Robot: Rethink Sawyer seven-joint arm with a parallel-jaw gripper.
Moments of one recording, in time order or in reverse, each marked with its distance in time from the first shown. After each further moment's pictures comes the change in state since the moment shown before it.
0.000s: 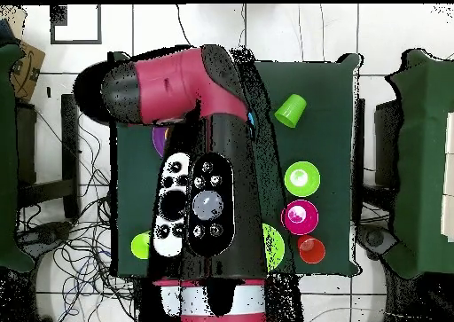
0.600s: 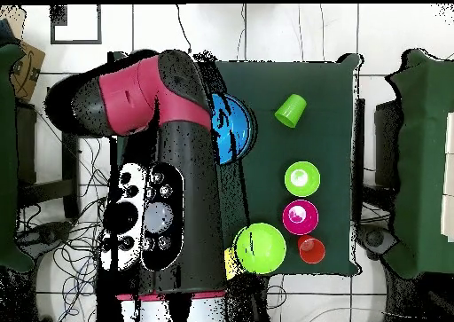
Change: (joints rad) arm 0.097 0.011 -0.077 -0.018 -0.083 -0.037 0.055
